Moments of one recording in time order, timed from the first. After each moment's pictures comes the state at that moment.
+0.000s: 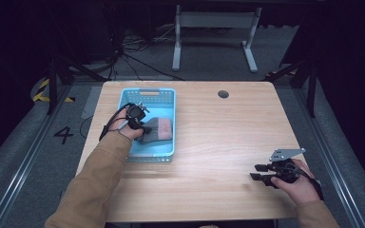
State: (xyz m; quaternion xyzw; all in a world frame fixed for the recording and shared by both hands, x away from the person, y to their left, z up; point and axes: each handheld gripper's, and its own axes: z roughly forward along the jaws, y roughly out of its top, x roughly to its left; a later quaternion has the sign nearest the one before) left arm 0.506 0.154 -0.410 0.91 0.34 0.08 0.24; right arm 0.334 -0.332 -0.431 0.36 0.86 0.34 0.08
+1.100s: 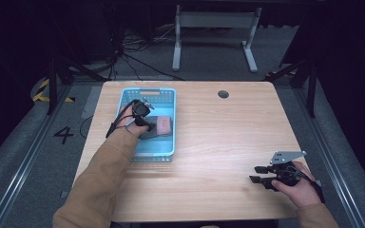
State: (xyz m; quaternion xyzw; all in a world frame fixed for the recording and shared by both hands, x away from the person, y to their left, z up) left arm 0.524 0.141 -0.419 0.90 0.33 0.17 0.24; right arm 0.326 -0.330 -0.430 0.35 0.86 0.35 0.08
